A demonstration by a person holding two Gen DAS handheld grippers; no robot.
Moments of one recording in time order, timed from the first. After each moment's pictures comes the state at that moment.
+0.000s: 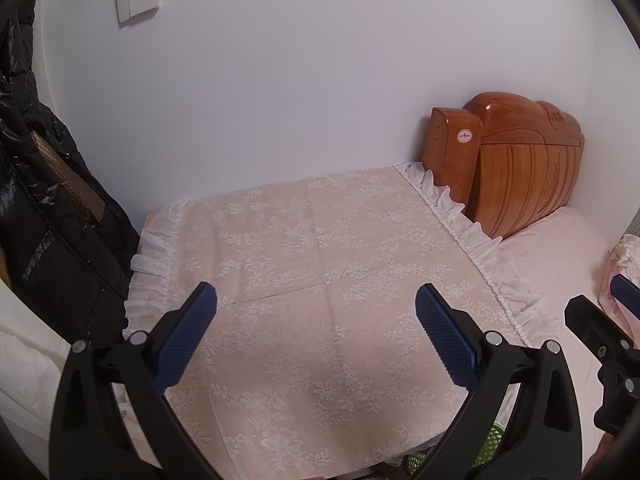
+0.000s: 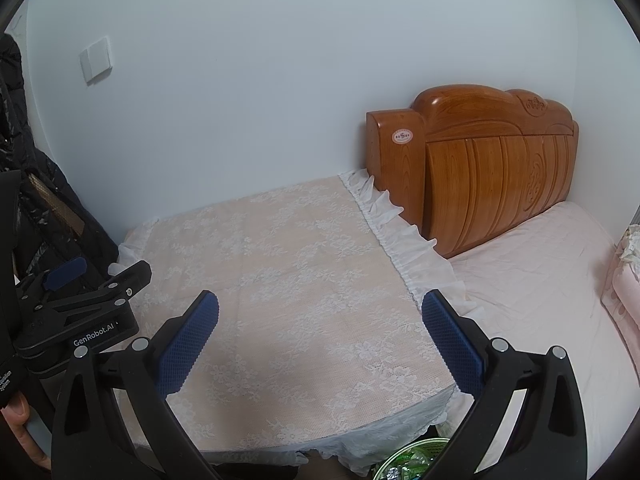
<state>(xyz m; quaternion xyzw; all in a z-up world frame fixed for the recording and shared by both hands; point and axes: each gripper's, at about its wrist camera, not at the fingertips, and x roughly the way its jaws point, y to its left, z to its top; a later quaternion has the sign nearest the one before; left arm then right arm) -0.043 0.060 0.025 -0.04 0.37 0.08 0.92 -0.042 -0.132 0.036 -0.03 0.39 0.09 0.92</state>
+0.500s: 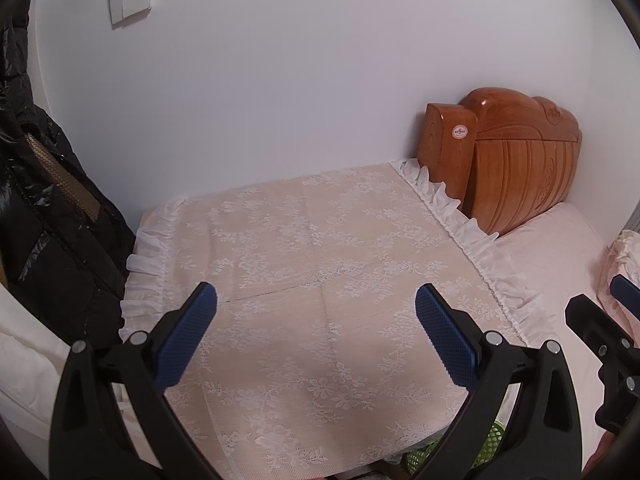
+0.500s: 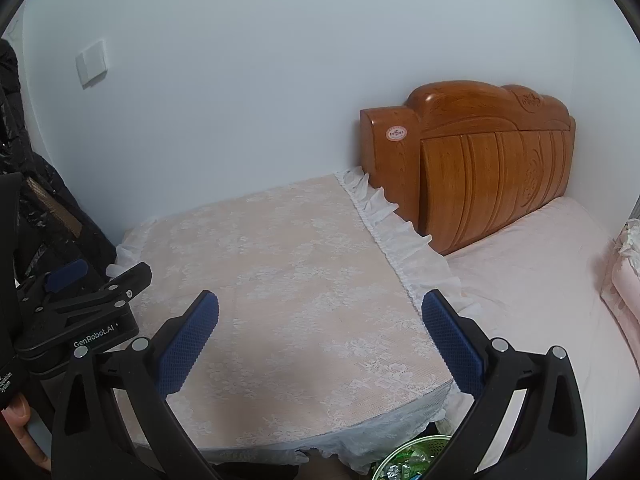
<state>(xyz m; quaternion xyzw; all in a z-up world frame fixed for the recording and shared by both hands) -0.042 0.050 0.023 -0.04 0.38 0.07 0.92 -0.042 -0.141 0.035 -0.02 0.39 0.08 0.92</state>
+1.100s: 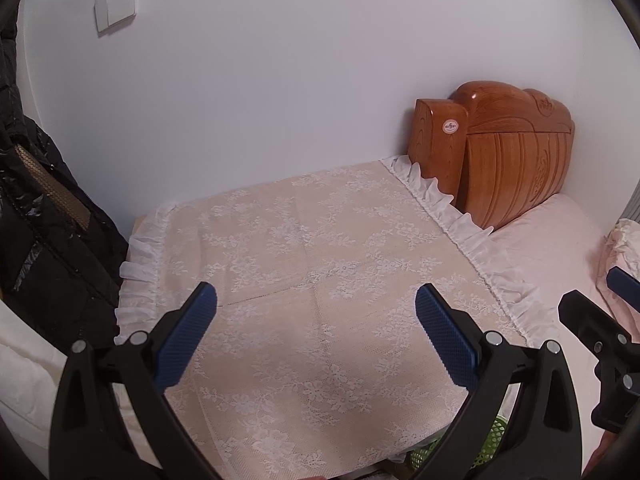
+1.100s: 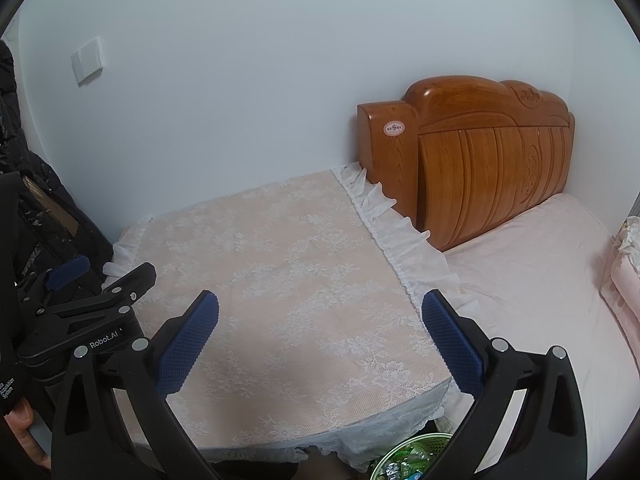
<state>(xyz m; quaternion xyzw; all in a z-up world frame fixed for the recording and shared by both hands) -0.037 0.042 0.018 -0.02 0.38 0.06 0.92 -0.038 -0.144 0.032 -0.02 0.40 0.08 0.91</state>
